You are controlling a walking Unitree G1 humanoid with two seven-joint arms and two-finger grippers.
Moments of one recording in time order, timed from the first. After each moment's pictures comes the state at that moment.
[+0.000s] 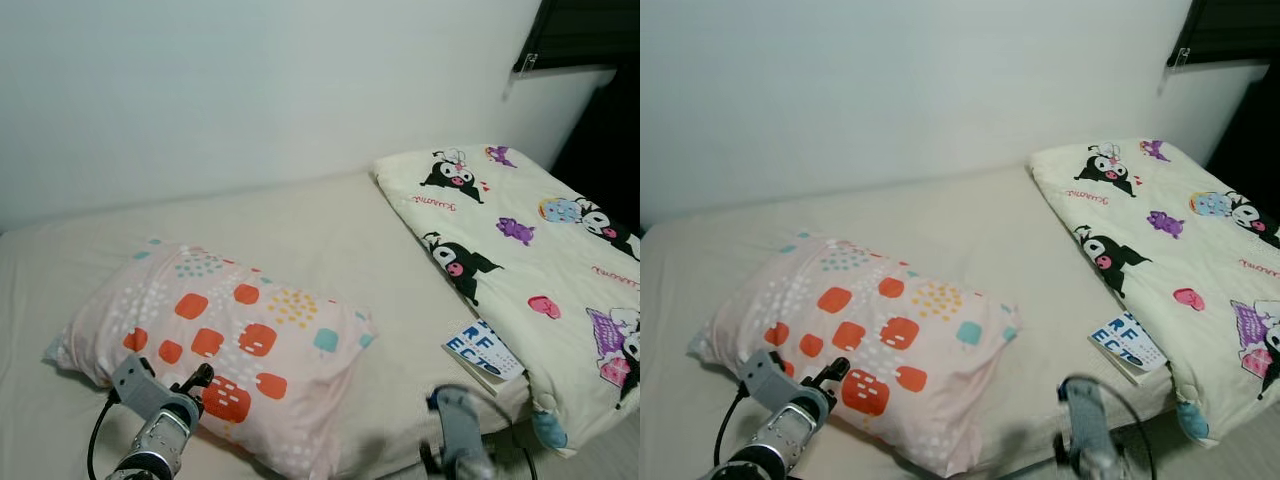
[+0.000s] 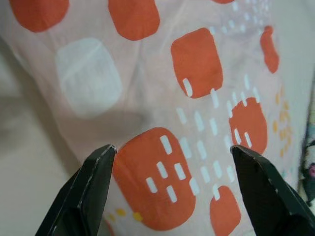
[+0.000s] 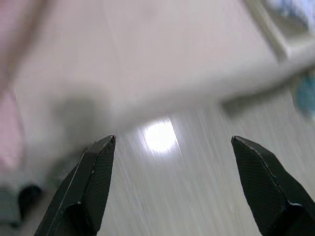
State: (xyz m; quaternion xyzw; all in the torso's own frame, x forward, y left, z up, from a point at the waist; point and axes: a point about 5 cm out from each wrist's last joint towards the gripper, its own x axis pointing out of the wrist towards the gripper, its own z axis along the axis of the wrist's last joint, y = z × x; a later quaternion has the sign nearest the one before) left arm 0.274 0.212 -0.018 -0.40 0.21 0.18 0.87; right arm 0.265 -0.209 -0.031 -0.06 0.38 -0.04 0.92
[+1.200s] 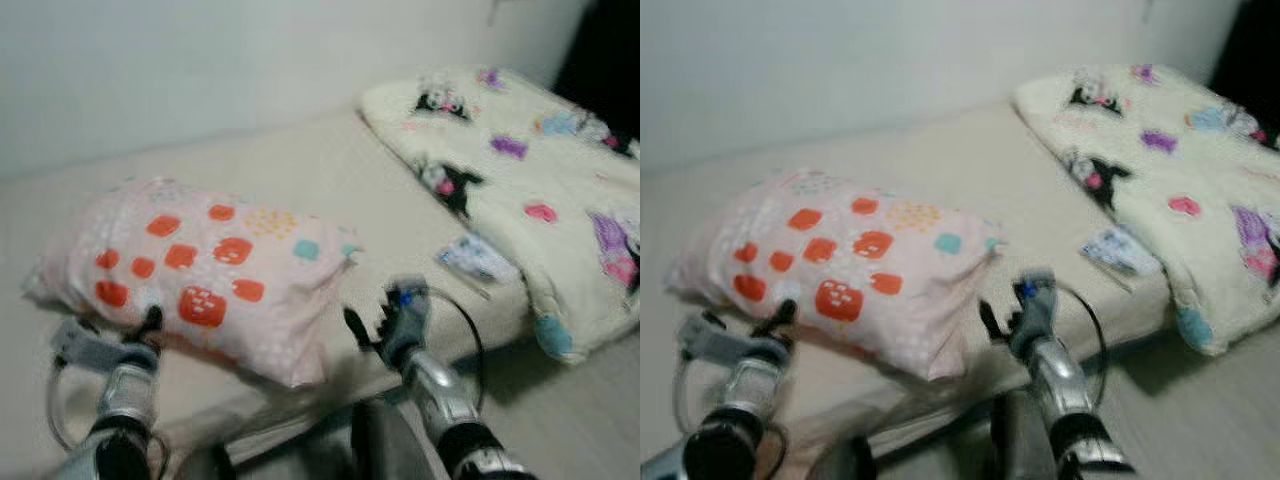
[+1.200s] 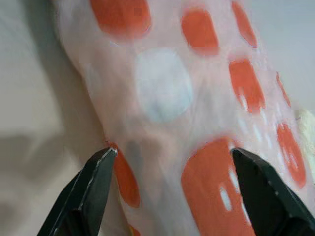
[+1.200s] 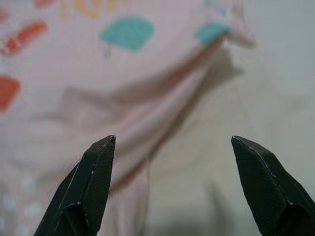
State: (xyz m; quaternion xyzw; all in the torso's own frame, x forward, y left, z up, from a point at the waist) left arm 0.316 0.245 0.039 -0.45 0.03 0.18 0.87; right arm 0.337 -0.138 0.064 0.07 0.09 0.16 0.98
